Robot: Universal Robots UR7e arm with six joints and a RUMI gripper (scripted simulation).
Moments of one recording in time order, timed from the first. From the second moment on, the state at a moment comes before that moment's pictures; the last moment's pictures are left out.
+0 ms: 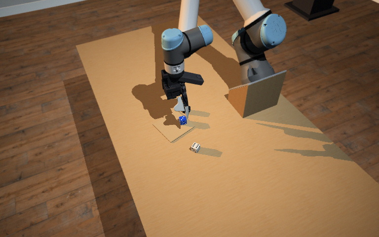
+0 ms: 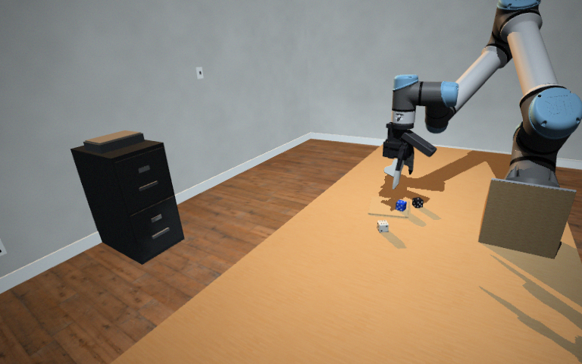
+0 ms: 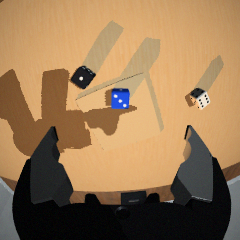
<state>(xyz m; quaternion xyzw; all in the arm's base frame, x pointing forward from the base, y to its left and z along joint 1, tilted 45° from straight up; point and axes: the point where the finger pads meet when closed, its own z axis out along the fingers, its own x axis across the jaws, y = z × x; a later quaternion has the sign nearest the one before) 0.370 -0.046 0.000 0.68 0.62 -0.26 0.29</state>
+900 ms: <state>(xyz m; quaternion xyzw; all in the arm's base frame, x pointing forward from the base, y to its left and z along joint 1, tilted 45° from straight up) 0.372 -0.030 -0.017 0.77 0.52 -0.21 0.32</state>
